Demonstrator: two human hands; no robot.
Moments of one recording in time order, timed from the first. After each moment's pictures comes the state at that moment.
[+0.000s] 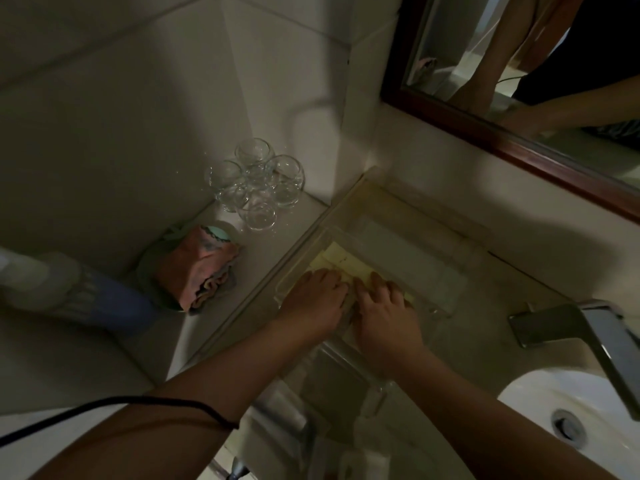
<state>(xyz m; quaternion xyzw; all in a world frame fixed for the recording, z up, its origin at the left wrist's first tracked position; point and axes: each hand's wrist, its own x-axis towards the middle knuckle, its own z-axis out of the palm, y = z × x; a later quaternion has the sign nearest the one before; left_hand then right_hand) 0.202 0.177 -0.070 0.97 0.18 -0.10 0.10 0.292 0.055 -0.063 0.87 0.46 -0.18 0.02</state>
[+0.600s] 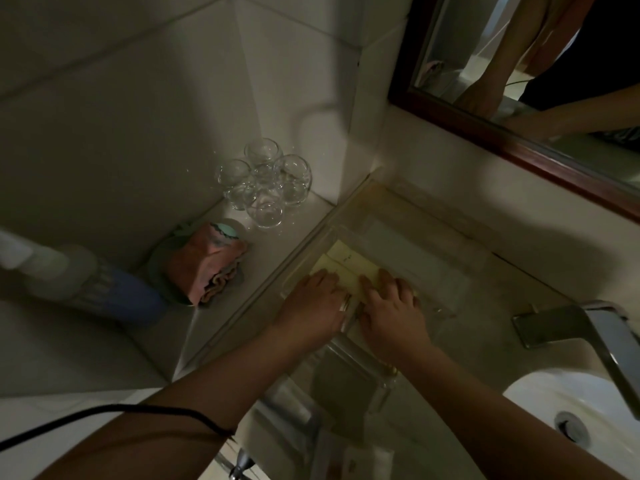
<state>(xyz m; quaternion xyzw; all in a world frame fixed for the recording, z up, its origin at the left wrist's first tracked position) 0.183 0.170 -0.066 0.97 0.20 -0.08 0.13 0.297 0.052 -0.063 0.87 0.46 -0.19 0.01</state>
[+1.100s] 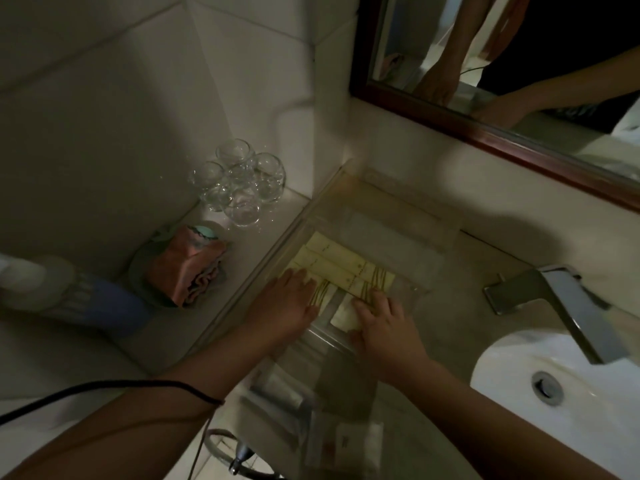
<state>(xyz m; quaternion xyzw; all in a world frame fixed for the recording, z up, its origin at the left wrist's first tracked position) 0.161 0.175 -0.067 0.96 0.20 -0.15 0.11 0.275 0.003 -0.055 0.86 0.46 -0.22 0.01</state>
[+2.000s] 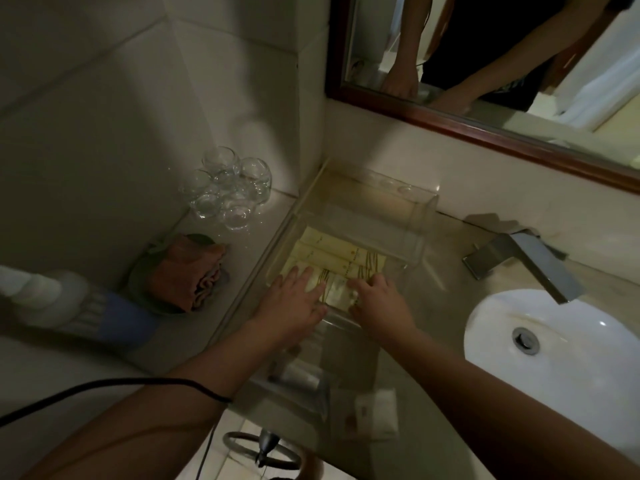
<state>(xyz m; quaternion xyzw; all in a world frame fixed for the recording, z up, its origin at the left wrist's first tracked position) 0.145 0.171 -0.063 0.97 0.14 -0.19 0.12 0.259 0.018 -0.064 0.91 0.36 -0.19 -0.08</state>
